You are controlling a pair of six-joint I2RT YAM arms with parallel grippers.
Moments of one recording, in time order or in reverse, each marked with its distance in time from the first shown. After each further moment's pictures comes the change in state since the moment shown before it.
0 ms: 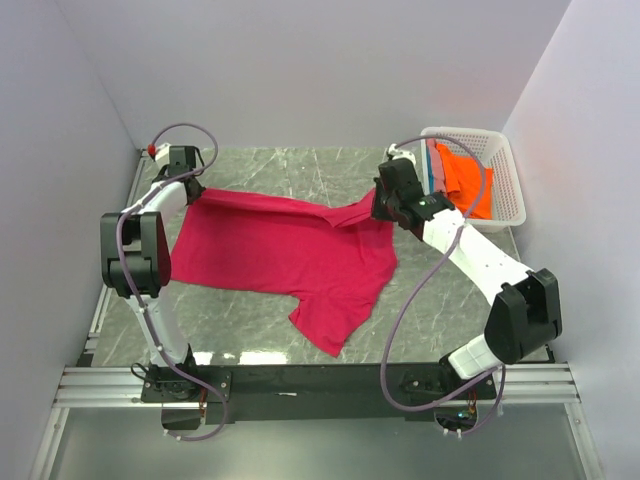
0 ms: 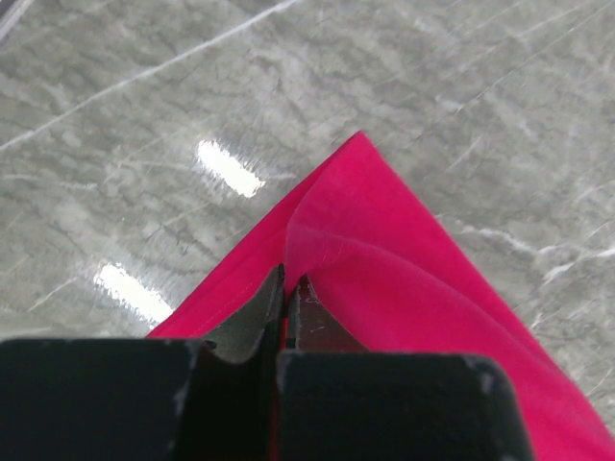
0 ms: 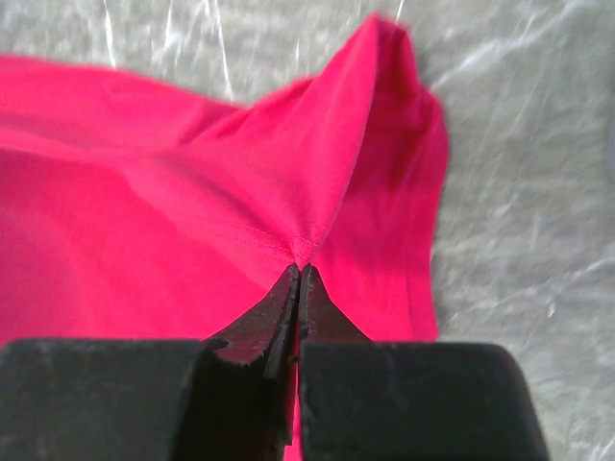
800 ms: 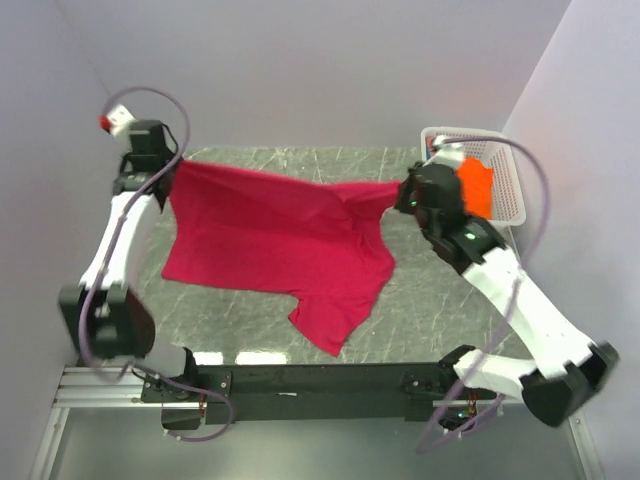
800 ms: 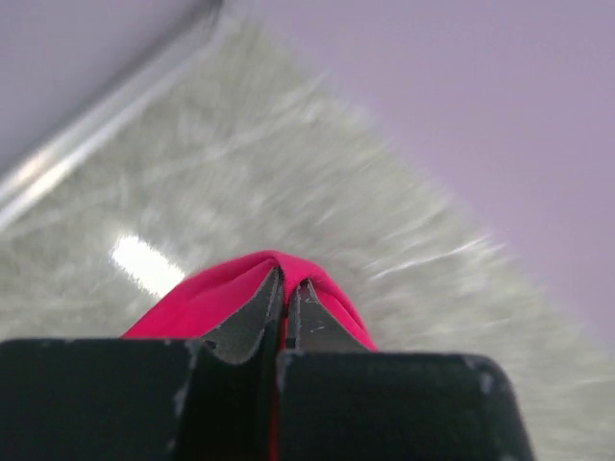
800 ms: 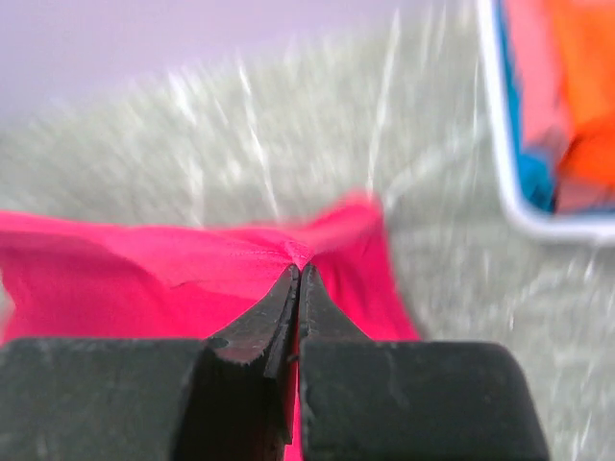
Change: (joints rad) left arm -0.003 -0.422 -0.022 -0.105 -0.013 -0.055; right arm 0.072 -0.338 -0.048 0.006 0.211 0.052
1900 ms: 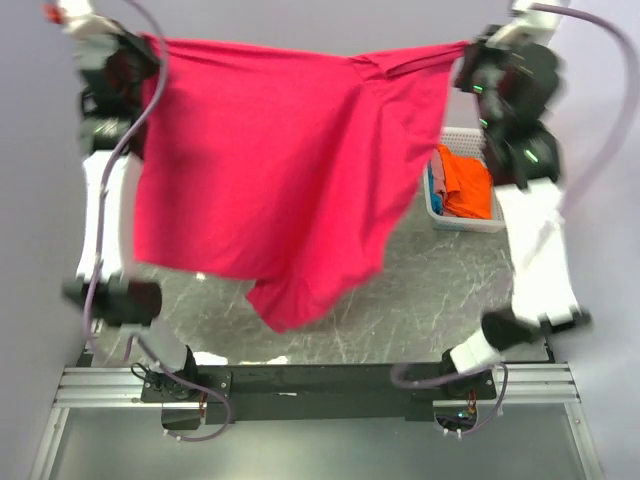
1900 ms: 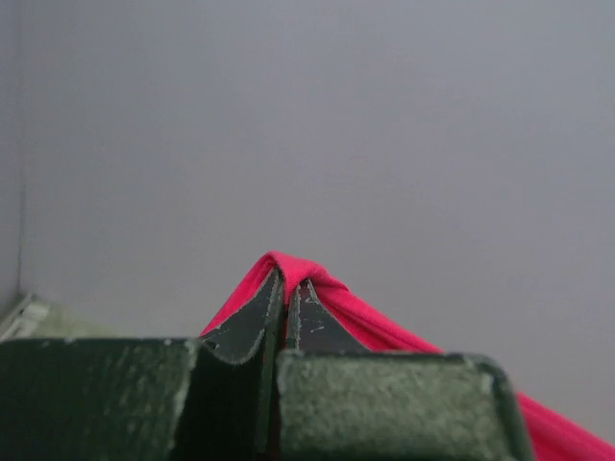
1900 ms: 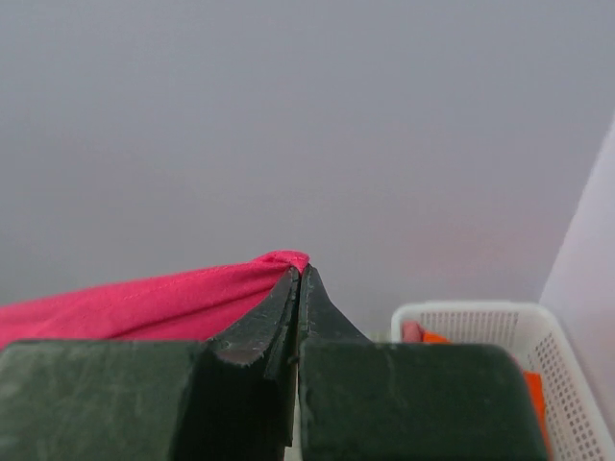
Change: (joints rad) left arm -0.008 0.117 0.735 0.085 0.205 0.147; right arm -0.295 0.332 0.964 0.000 -0.179 -0.384
